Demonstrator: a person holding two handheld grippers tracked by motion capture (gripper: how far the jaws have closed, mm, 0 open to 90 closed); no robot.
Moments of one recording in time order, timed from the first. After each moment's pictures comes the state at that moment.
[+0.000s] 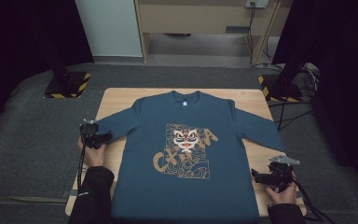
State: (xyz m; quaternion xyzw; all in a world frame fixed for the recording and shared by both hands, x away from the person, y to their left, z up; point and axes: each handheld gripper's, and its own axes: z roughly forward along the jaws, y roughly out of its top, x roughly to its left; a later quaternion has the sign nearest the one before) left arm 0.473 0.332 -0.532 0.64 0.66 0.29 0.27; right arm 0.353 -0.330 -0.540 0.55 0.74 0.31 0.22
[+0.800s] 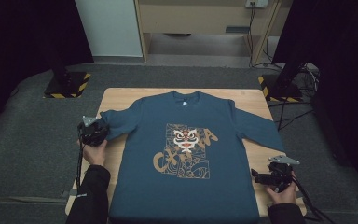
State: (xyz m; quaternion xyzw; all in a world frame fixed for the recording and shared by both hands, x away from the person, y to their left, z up) left arm 0.448 0.312 -0.487 0.64 0.59 0.30 0.40; right arm 0.353 -0.330 -0.540 0.55 0.75 0.31 0.22
